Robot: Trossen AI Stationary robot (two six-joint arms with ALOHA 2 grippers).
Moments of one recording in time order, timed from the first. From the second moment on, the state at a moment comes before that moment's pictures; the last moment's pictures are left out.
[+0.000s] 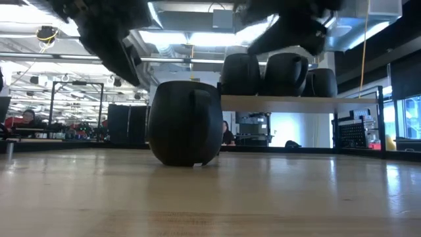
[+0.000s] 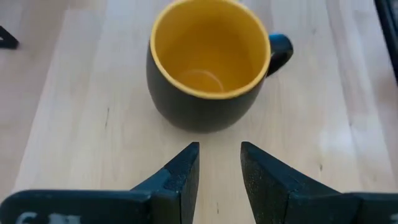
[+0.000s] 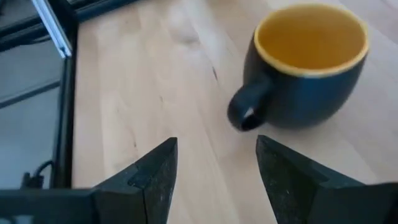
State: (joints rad) left arm -0.15 1.23 0.78 -0.41 -0.01 -0.24; right arm 0.54 1.70 1.12 -0.16 0.49 0.74
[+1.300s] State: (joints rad) left arm -0.15 1.22 0.78 -0.42 0.02 -0.26; right arm 0.55 2.09 1.30 -0.04 0.98 1.00
